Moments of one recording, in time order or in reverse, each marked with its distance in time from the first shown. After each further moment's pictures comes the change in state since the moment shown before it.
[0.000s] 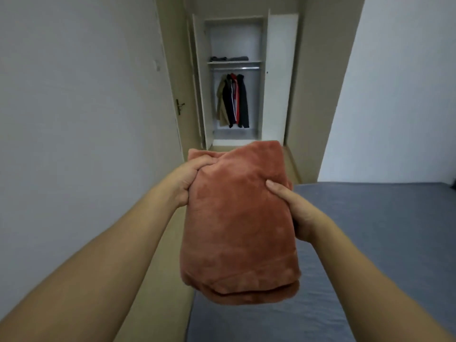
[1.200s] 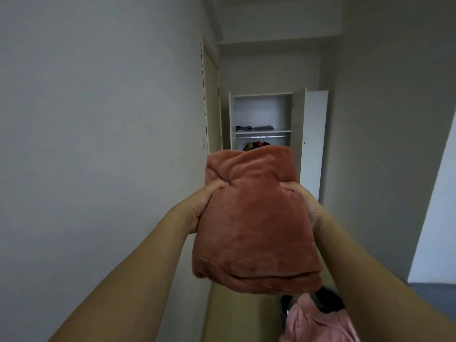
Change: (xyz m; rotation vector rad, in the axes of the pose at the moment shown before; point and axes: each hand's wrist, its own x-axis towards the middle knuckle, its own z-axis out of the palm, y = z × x) left_hand 0.356 0.297 -0.450 0.162 -0.108 0.070; right_hand 0.535 -0.218 0.345 0.061 -0.008 -0.325
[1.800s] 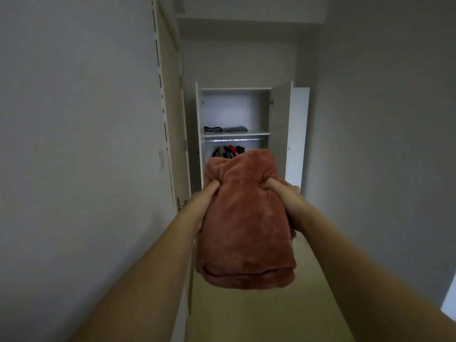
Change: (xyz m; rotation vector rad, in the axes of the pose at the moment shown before) left_hand 0.564 0.045 -0.145 -0.063 -0.018 0.075; right_hand 0.512 0.008 -0.063 -0.492 0.347 -0.046
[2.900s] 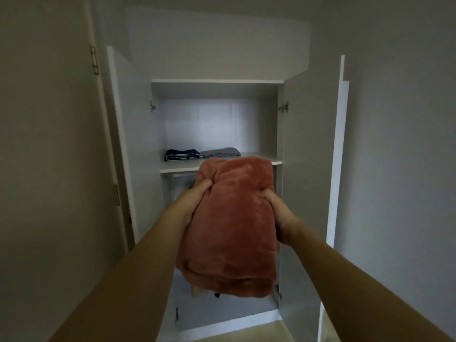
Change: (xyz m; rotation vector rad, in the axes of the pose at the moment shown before) left_hand 1.035 0.076 -0.027 0.112 0.036 0.049; right_hand 1.010 0.101 -0.068 0.284 -0.091 -0.011
